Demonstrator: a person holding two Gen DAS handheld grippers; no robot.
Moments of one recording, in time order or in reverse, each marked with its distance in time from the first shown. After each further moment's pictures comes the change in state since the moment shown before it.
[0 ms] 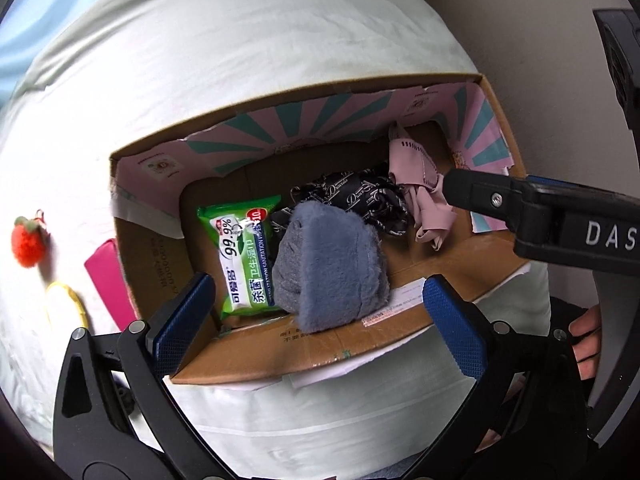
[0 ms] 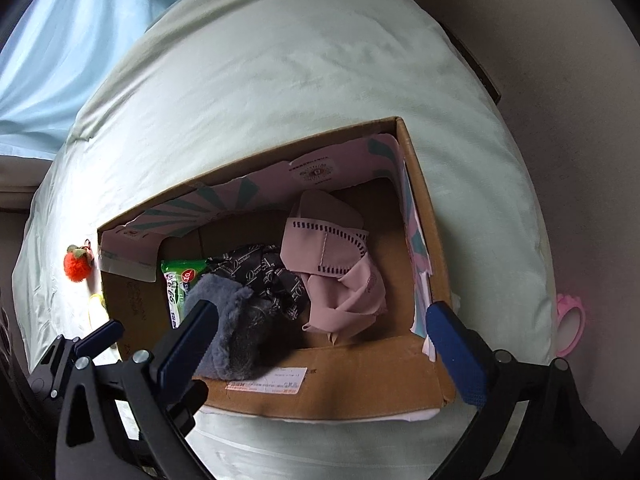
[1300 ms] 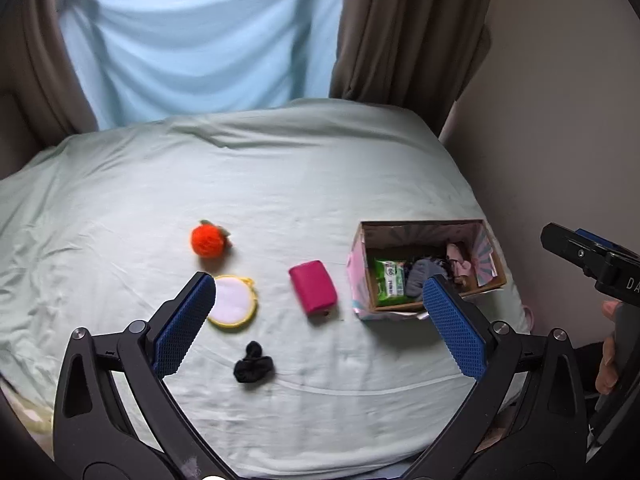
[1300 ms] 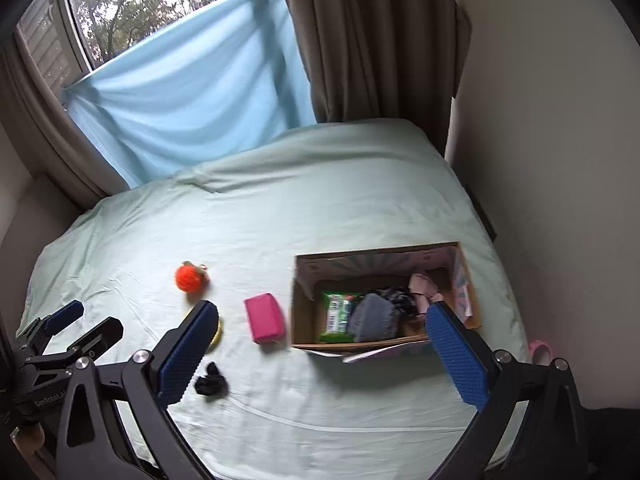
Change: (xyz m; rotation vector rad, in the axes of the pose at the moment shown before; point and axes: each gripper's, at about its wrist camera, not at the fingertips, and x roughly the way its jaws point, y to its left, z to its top) left arm -0.305 0.186 -0.196 -0.211 -0.550 0.084; right arm -0.223 0.200 -0.171 -0.205 -0.523 0.009
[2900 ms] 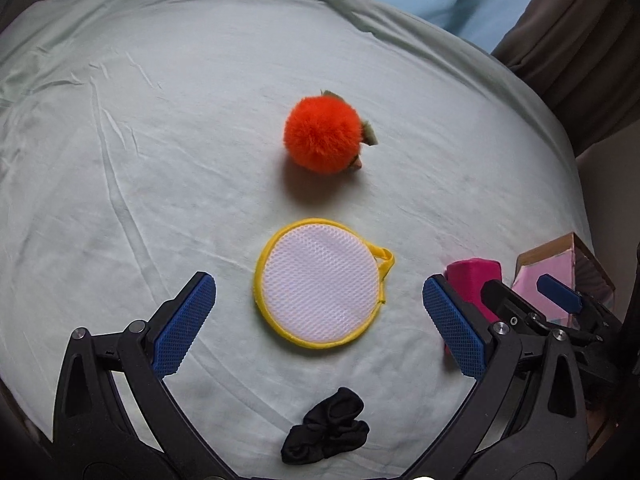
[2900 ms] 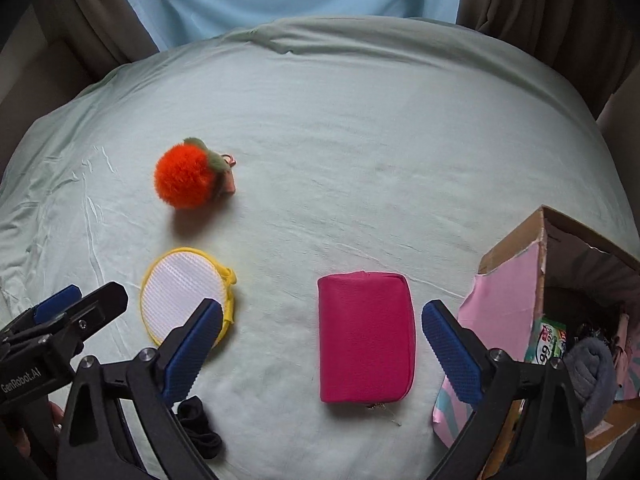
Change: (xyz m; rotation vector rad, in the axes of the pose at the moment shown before) left arm 0.268 0.184 -0.099 -0.442 0.174 0.137; right arm 0.347 0.145 -0.072 -0.332 0.272 0.091
